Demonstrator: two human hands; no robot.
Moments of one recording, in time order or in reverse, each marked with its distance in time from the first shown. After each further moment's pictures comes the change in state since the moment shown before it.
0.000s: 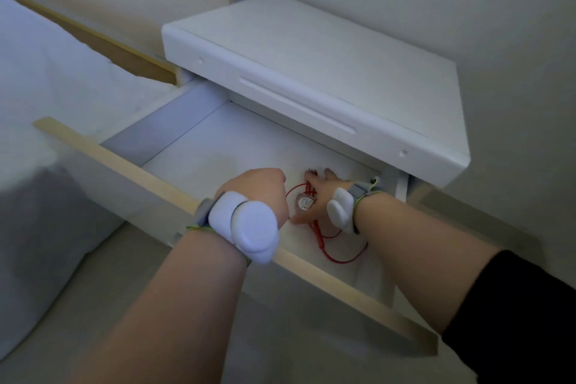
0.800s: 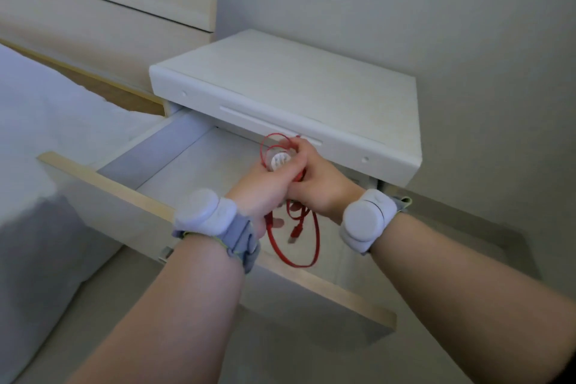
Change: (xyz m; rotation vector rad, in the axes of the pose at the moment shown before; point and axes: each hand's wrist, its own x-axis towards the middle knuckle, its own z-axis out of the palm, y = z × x) left_hand -0.038 0.056 -0.018 -1.292 0.016 -0.073; right_hand -0.111 -0.024 -0.057 1.195 0.338 -0.445
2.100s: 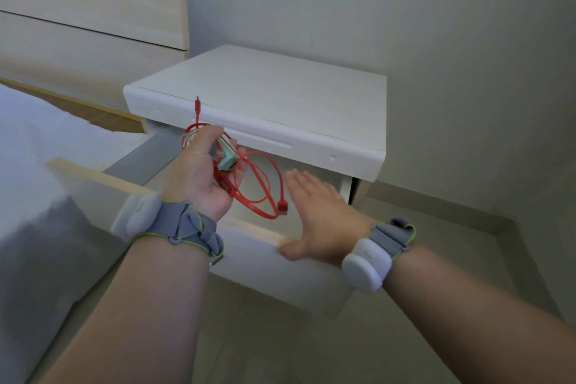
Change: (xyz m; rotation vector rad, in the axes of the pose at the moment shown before) left_hand 0.004 0.022 -0.008 -0.723 0.145 0.095; right_hand -0.059 0.018 -0.026 -1.026 -0.140 0.047
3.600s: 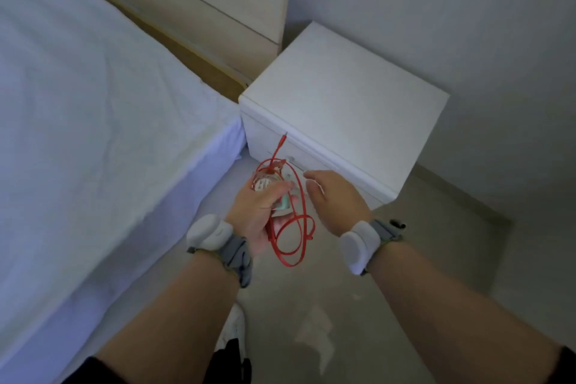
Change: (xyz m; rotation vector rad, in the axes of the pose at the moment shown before) left_hand -0.143 0.200 0.104 0.240 0.198 -0.293; right_hand -0.007 -0.124 -0.261 0.502 -0.164 0.146
